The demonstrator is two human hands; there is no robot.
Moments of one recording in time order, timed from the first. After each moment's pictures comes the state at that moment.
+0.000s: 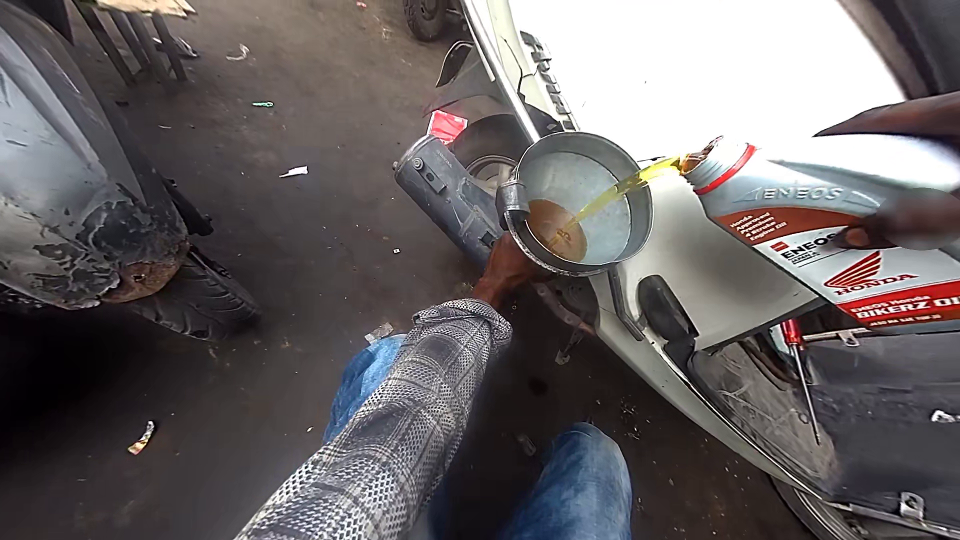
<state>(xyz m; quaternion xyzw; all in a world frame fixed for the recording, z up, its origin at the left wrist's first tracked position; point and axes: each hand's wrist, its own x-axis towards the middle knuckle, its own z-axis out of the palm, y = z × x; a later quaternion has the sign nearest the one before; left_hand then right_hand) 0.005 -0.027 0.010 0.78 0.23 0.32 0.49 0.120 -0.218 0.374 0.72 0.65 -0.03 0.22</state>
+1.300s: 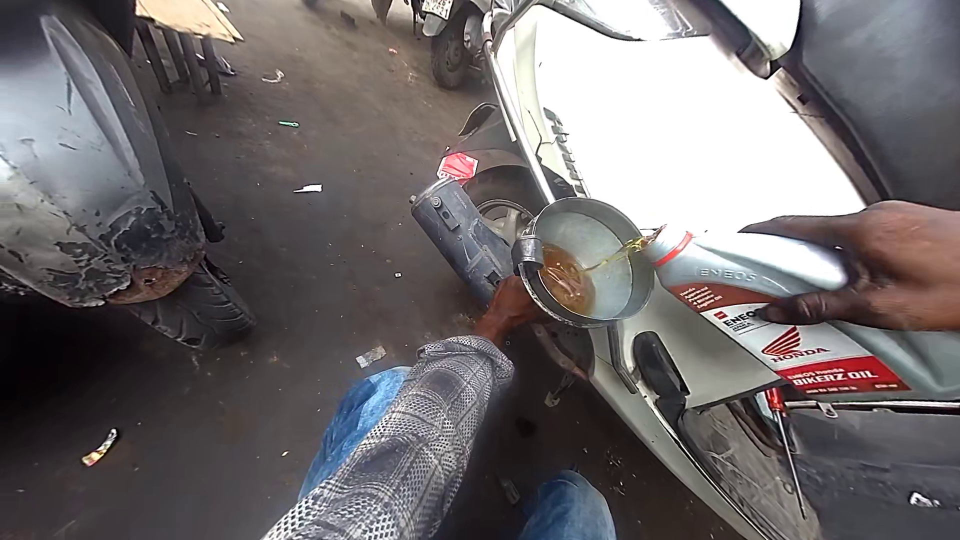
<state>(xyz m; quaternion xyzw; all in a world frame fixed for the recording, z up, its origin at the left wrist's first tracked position) 0.011 -0.015 -0.012 0.79 0.15 0.41 0.43 0.103 -0.191 0.355 0.74 0.63 0.00 0.24</state>
